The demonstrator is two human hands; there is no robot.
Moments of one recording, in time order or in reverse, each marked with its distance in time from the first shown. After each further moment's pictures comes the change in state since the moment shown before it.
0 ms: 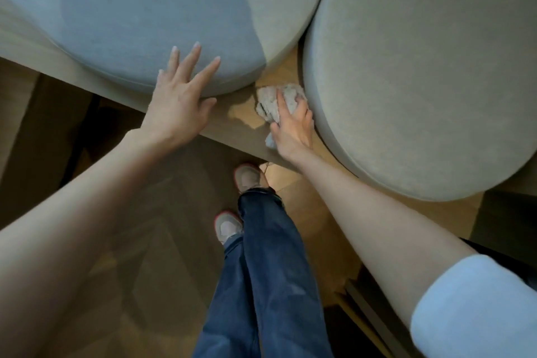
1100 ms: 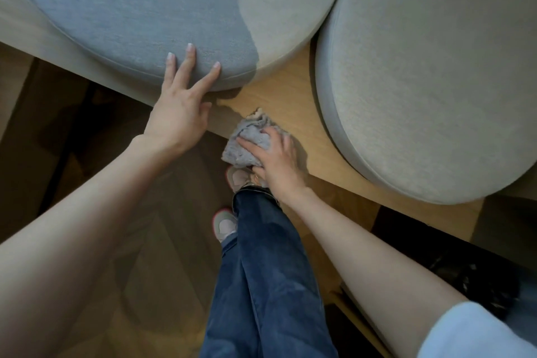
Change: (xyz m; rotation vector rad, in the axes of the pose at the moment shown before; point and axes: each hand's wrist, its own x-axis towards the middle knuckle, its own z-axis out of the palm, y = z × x) left_hand -0.010 -0.025 0.018 -0.066 -0.009 -0.070; right_hand -0.057 -0.003 0.048 -0.180 -0.045 -0.392
